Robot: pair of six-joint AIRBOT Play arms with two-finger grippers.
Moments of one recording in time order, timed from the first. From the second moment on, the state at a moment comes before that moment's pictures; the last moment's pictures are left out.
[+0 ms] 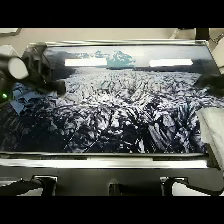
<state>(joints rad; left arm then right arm) -0.26 -1.37 1.58 1.62 -1.42 -1.73 -0.32 -1.41 1.66 -1.31 1.54 1.58</state>
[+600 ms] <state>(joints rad) -0.27 -1.15 1.09 1.63 -1.21 -1.85 -0.17 -1.34 1.35 -1.39 1.52 1.61</state>
